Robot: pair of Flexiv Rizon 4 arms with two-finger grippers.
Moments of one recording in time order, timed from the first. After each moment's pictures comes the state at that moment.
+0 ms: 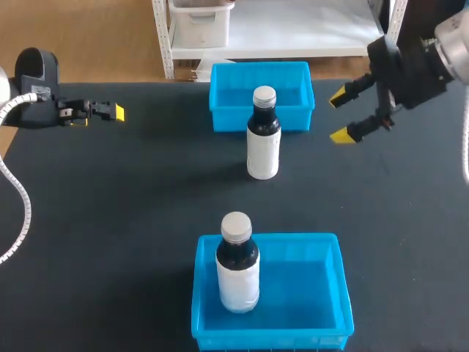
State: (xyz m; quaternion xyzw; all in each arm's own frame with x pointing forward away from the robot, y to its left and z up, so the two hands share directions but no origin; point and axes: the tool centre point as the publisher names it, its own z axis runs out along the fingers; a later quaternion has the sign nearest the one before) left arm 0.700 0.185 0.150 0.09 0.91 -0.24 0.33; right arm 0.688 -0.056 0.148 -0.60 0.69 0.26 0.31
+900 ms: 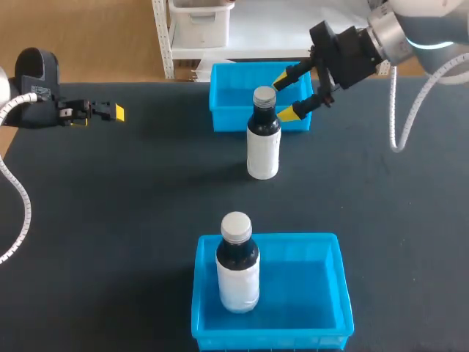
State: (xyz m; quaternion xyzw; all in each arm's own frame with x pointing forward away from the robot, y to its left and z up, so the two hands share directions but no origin) left arm 0.700 0.185 0.150 0.09 0.91 -0.24 0.33; right arm 0.757 0.032 0.127 -0.63 0.63 0.34 0.31
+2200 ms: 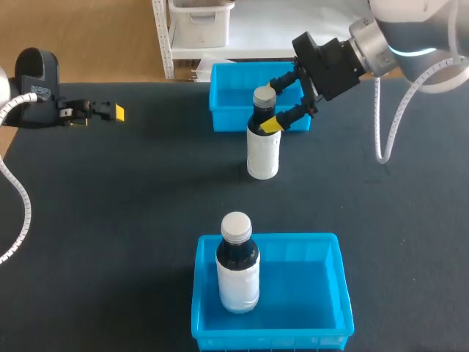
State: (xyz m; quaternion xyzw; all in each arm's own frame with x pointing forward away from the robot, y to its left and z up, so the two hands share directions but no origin) left arm 0.700 0.185 0.150 0.09 0.91 -0.24 0.33; right arm 0.735 0.062 0.121 -0.62 0.63 0.36 0.30
